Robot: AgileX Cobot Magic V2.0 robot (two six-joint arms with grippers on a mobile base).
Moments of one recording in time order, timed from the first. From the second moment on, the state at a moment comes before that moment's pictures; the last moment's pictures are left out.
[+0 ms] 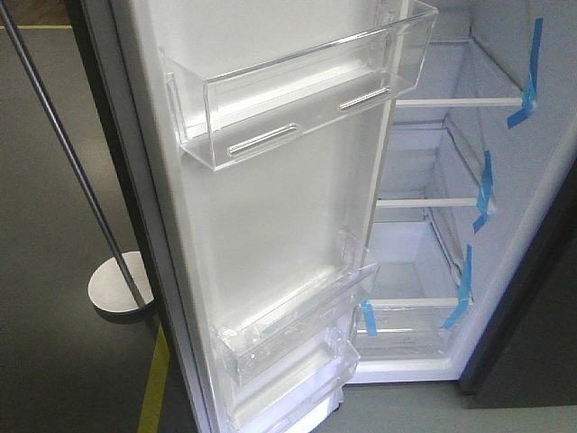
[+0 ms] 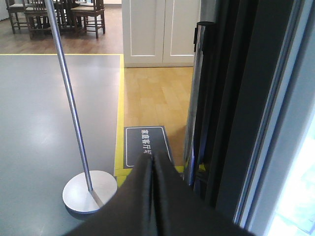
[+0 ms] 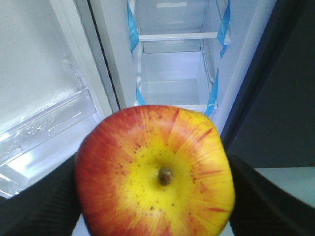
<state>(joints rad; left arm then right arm) -0.06 -0.01 0.03 0.13 0.24 -0.24 -0.18 0.66 -0.67 0.25 0.77 -0.21</state>
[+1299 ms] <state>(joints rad) -0.06 -0.01 0.03 0.13 0.24 -0.24 0.36 1.87 -2.34 0.21 1.16 -0.28</state>
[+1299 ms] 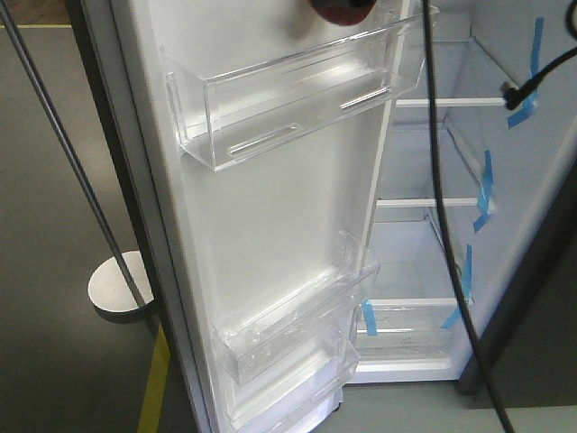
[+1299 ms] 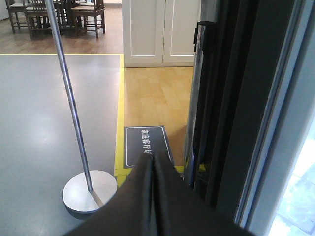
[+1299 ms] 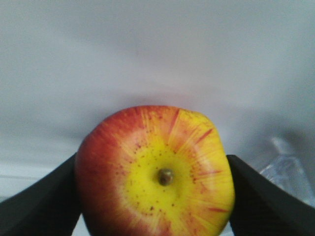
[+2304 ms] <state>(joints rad) -0.06 -0.01 0.03 0.13 0.24 -0.24 0.35 1.70 -2.35 0.09 1.21 -0.18</state>
